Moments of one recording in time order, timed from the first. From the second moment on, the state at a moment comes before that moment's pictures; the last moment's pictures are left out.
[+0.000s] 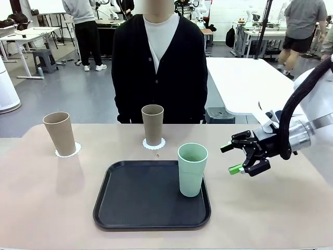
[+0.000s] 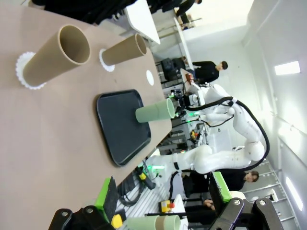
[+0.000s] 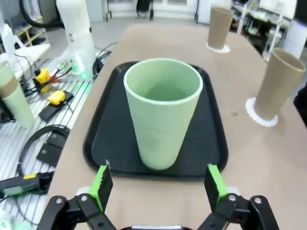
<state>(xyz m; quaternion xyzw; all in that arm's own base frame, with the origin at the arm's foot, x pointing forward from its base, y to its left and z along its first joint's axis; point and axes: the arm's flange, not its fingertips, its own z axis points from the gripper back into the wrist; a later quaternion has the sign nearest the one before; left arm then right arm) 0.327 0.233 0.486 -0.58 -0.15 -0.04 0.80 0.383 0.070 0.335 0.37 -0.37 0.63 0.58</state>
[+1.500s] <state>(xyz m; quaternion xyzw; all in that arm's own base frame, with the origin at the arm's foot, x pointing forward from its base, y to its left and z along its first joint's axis) 0.327 0.233 0.486 -0.58 -0.15 -0.04 0.80 0.396 0.095 0.284 0.43 -0.40 0.56 0.58</state>
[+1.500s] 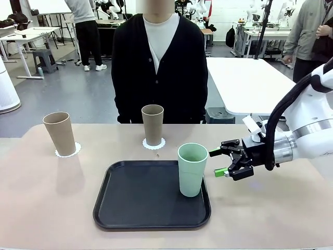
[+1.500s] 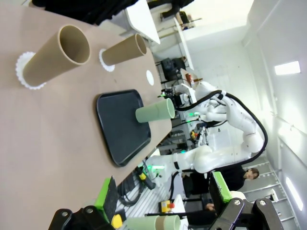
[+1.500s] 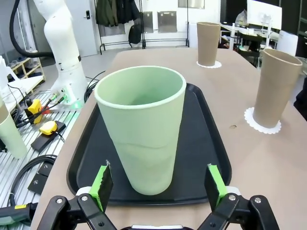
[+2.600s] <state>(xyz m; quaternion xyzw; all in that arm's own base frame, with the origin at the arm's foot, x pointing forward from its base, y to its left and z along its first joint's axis) 0.327 0.233 0.486 -0.58 -0.15 -0.04 0.80 0.384 0.132 0.265 0.46 -0.39 0.59 0.55</state>
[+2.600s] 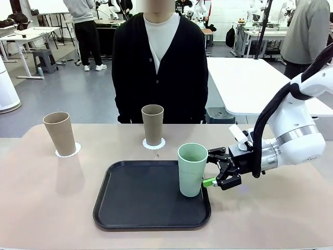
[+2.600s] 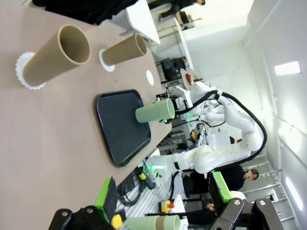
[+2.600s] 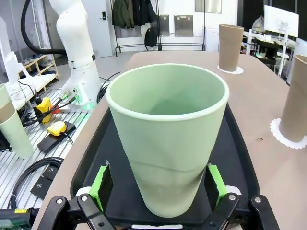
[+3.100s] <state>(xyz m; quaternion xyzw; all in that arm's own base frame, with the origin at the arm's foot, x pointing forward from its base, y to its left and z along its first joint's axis) 0.327 0.233 0.486 -0.58 -0.15 -0.04 0.80 0.387 0.140 0.266 0.45 -0.42 0.58 0.54</state>
